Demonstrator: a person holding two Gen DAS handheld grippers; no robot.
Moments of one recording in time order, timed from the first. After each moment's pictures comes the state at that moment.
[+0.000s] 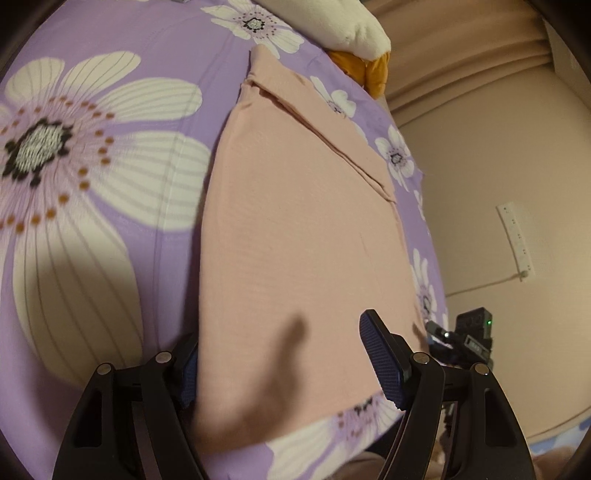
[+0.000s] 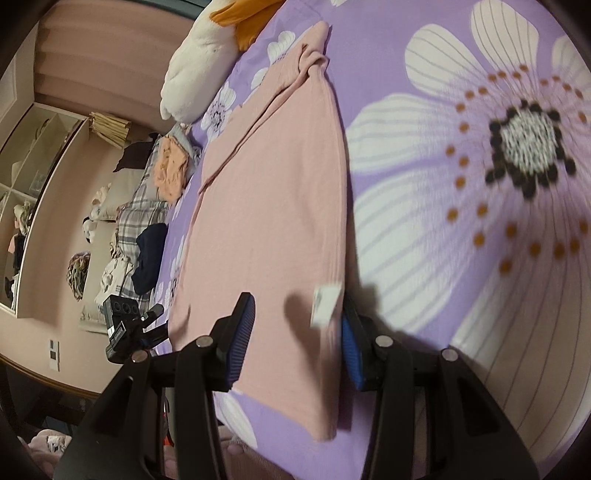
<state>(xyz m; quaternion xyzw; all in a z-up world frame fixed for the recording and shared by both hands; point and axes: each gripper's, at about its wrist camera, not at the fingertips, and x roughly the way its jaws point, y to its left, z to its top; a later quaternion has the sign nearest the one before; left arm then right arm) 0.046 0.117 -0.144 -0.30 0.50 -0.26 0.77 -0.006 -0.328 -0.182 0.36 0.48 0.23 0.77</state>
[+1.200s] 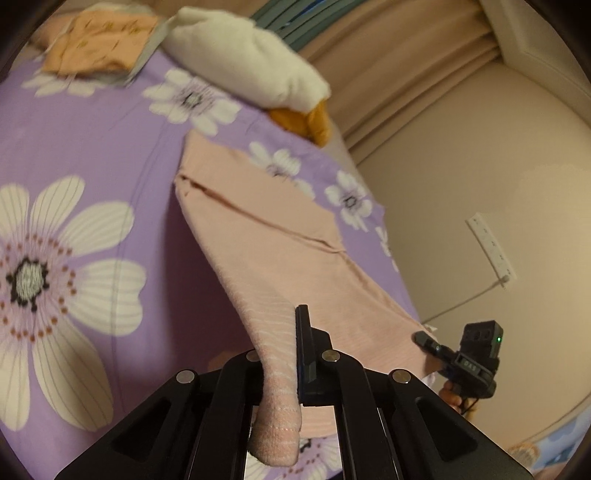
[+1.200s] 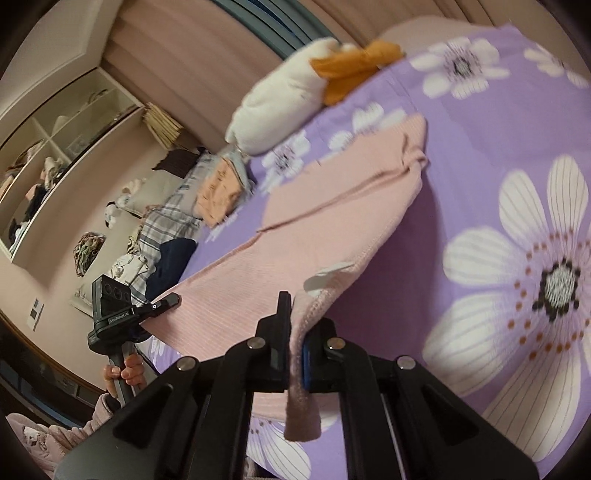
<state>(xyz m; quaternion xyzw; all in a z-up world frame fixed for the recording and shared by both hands) 0.050 0.104 -0.062 -0.27 0.39 -0.30 0.83 -0.001 -0.292 -0.090 0.27 0.35 0.26 0.86</state>
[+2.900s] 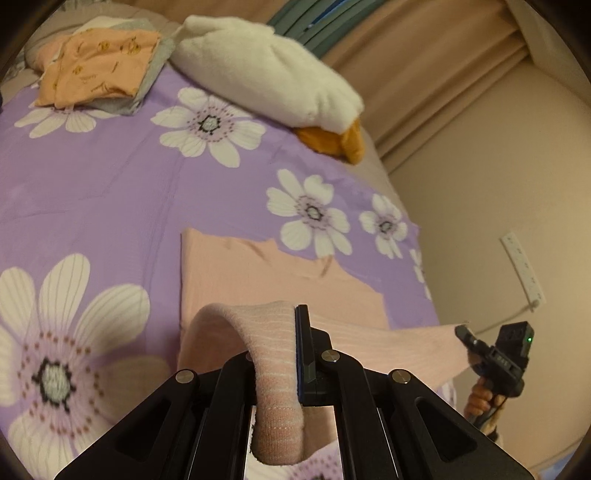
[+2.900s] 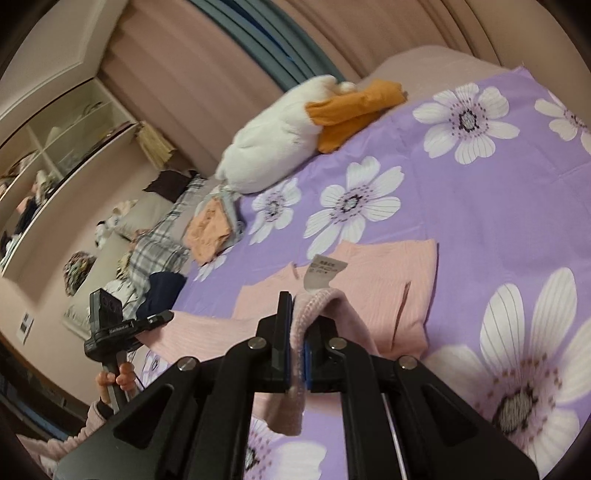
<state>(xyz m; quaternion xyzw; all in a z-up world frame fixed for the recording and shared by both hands) 0.150 0.109 -0.048 -0.25 0.43 -0.23 0.84 0.086 -0.326 -0.045 0.27 0.33 0.23 0.87</state>
